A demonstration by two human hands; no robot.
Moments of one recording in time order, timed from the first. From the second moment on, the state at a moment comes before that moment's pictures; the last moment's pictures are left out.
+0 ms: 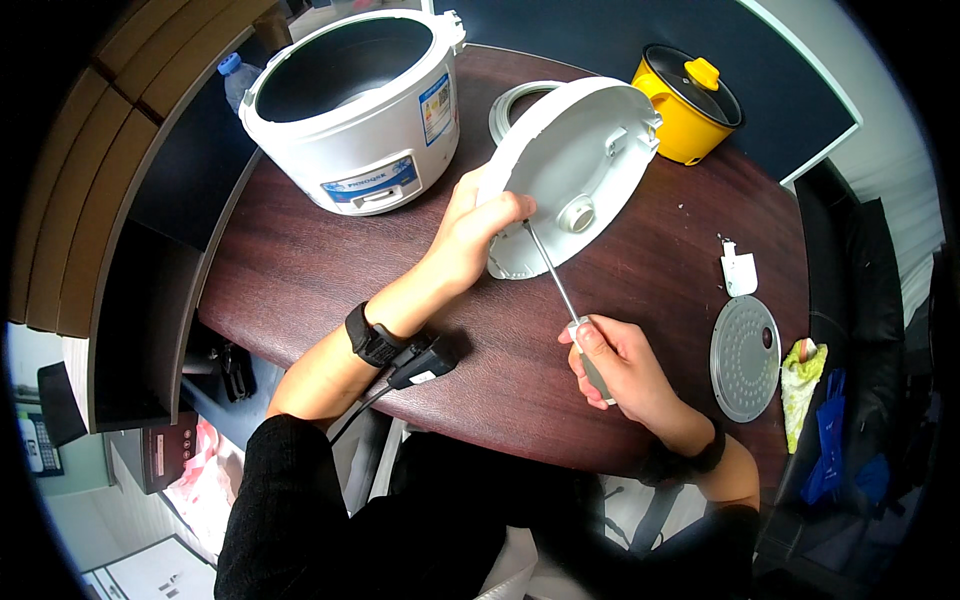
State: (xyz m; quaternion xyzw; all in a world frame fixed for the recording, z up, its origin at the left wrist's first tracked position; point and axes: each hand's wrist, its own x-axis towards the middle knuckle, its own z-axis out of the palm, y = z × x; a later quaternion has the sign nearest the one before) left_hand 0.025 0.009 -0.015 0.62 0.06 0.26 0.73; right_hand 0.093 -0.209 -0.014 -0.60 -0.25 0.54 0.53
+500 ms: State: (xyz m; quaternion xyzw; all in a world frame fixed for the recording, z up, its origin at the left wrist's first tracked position) left_hand 0.027 0.008 -0.013 0.62 0.05 0.26 0.74; right_hand 0.089 -0.210 -0.005 -0.46 -0.13 0.67 0.57
